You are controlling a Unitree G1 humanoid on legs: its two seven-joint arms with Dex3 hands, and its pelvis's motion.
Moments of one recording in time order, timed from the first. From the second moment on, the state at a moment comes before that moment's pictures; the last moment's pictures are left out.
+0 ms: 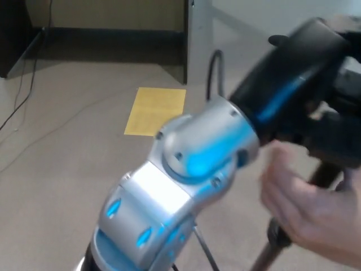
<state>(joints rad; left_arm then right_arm) -0.89 -0.10 -0.39 -0.61 -0.18 0.88 -0.20 -0.16 -0.51 0.25 1.03 -0.35 -0.23 0.14</state>
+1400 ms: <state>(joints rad) -0.67 0.19 -0.35 -0.78 -0.16 0.84 -0.19 -0.08 -0.48 0.27 1.08 -0.35 -0.24 0.12</state>
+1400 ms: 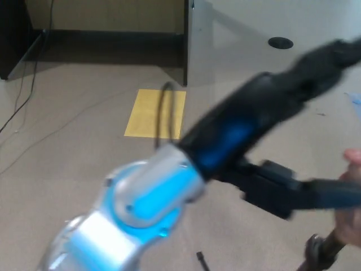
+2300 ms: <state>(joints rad) 0.06 0.34 -0.01 -0.51 -0.25 0.58 -0.34 -0.04 -0.48 0.26 1.07 -0.35 -0.24 0.10</state>
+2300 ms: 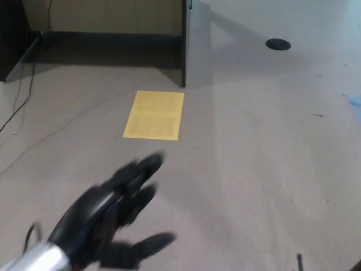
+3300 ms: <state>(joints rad) 0.15 0.52 0.04 0.69 -0.08 0.16 -0.18 -0.05 -0.48 0.26 1.07 -0.35 -0.25 0.09</state>
